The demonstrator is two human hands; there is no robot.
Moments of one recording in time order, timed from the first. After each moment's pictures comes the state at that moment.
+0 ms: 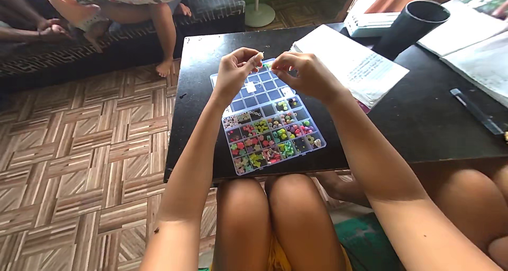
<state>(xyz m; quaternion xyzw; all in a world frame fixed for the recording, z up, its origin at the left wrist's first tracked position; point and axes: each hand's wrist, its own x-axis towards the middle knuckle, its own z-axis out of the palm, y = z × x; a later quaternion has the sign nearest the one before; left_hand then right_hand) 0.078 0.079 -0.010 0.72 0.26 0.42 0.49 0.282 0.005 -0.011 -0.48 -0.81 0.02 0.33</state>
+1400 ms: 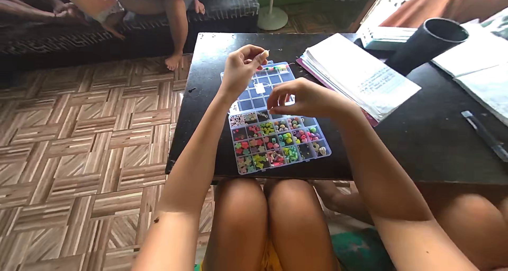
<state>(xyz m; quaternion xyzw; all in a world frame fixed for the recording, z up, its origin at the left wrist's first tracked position) 0.072 0.086 -0.010 0.72 0.30 0.44 0.44 0.257 -0.008 -0.003 -0.35 -0.87 0.26 0.25</state>
